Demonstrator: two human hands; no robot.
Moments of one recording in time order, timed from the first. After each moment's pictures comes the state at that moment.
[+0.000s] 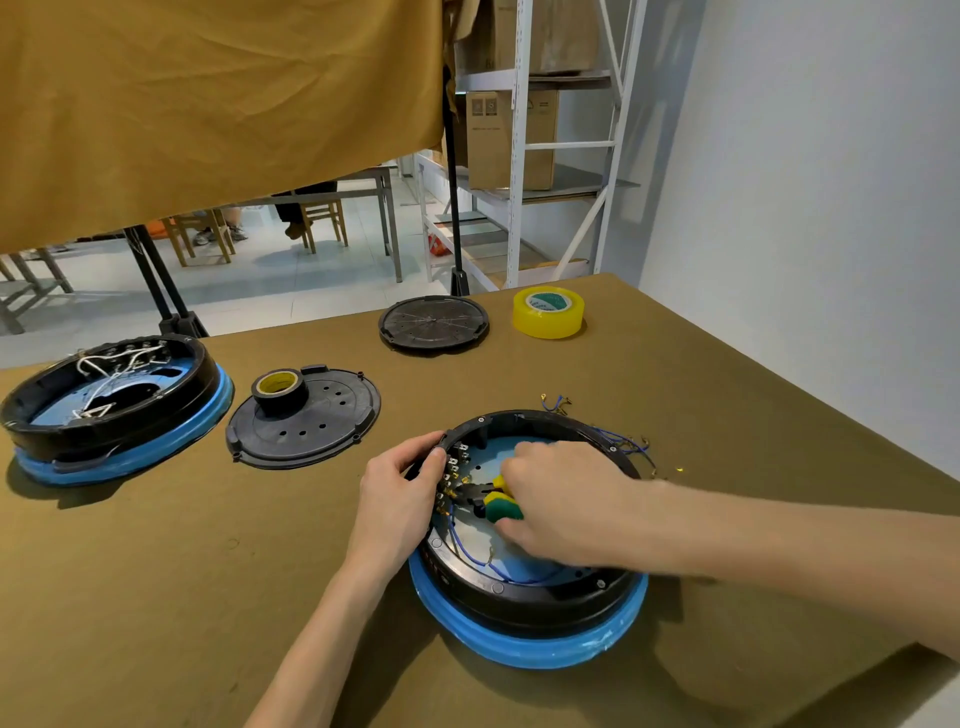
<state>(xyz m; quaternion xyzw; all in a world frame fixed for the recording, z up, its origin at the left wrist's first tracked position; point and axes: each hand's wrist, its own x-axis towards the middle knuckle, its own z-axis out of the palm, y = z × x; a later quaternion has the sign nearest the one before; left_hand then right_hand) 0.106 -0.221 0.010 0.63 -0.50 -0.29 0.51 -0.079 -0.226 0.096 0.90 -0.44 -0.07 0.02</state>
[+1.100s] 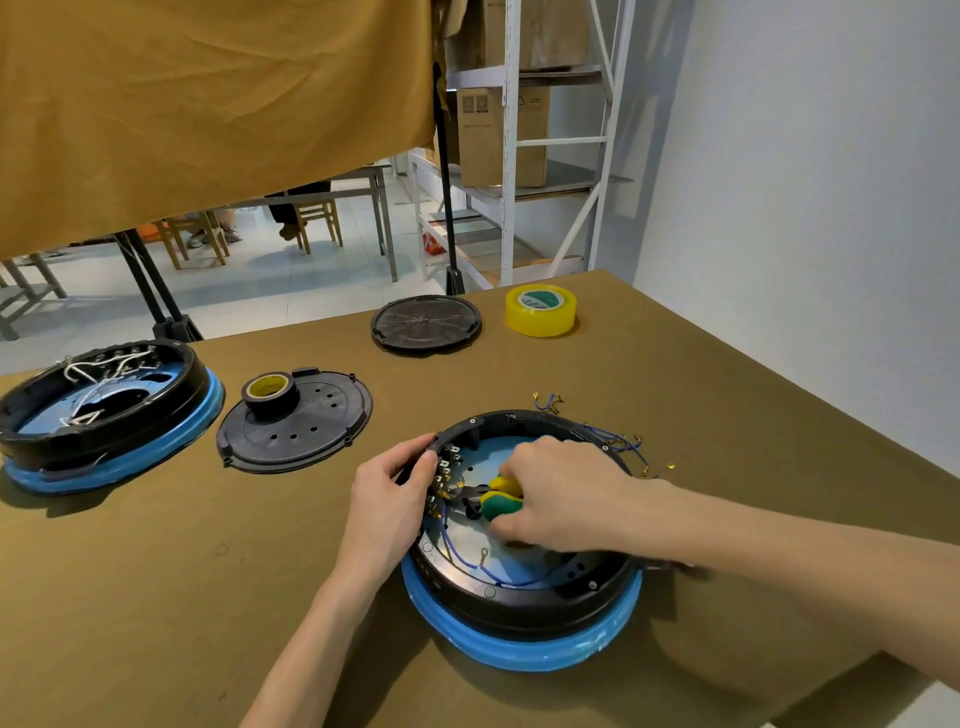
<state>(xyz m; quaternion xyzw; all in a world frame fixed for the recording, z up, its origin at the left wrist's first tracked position) 0.104 -0.220 0.011 0.63 -0.51 -0.29 0.51 -0.089 -0.234 0.085 0.88 -0.48 -0.02 -0.06</state>
